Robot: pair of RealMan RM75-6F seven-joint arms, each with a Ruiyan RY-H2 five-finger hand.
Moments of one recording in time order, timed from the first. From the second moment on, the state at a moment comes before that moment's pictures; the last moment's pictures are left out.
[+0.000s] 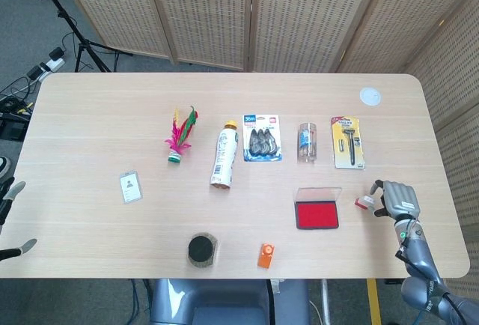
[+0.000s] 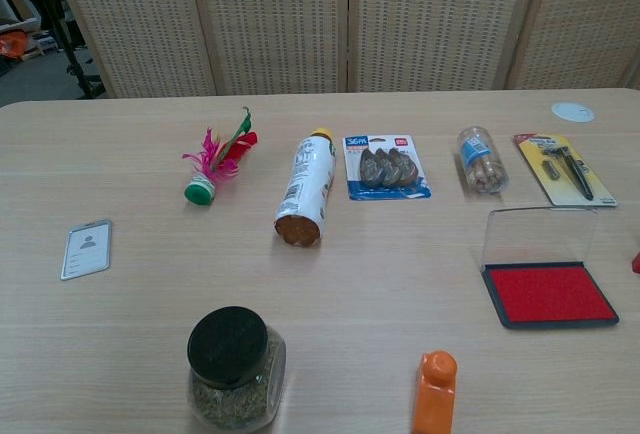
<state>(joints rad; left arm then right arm) -0.04 -0.99 0.01 -1.64 1.52 1.47 -0.12 0.45 -1.38 0.14 -1.31 -0.86 0.88 -0.24</state>
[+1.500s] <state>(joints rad) -0.04 -0.99 0.01 -1.64 1.52 1.47 -0.13 0.49 -1.38 0.14 -1.35 -0.78 0.88 -0.29</state>
